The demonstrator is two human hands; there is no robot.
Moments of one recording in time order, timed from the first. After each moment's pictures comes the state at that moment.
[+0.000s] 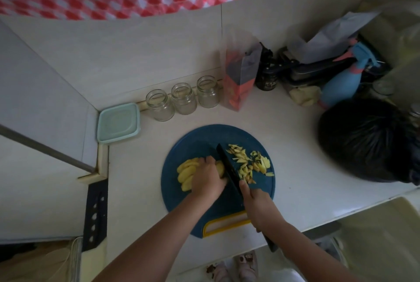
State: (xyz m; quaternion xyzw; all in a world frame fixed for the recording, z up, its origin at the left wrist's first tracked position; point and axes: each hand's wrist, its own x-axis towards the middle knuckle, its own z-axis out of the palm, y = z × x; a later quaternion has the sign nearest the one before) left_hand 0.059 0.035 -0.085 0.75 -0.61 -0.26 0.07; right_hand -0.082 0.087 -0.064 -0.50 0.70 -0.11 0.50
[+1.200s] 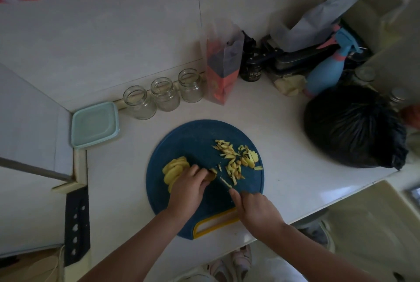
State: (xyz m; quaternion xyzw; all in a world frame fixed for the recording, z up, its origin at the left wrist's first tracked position) left_hand 0.091 0.059 -0.112 0.57 -0.79 -0.14 0.19; right_hand -0.097 0.100 -0.076 -0.67 0.64 -0.03 0.36
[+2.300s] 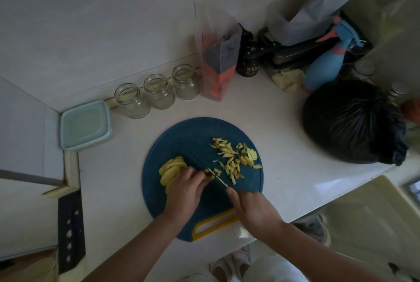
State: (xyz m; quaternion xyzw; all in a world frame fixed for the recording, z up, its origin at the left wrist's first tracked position) left_hand 0.097 0.060 -0.123 0.56 -0.79 -0.13 0.21; right_hand -0.095 0.095 -0.076 -0.65 0.63 -0.06 0.41
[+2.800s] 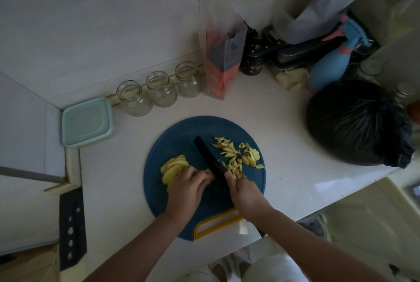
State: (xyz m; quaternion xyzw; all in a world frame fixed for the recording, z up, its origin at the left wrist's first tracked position) left_hand 0.099 0.061 -0.128 0.56 -0.78 -0.14 0.24; right_hand -0.075 0.066 -0.080 -0.55 0.67 -0.08 0.49
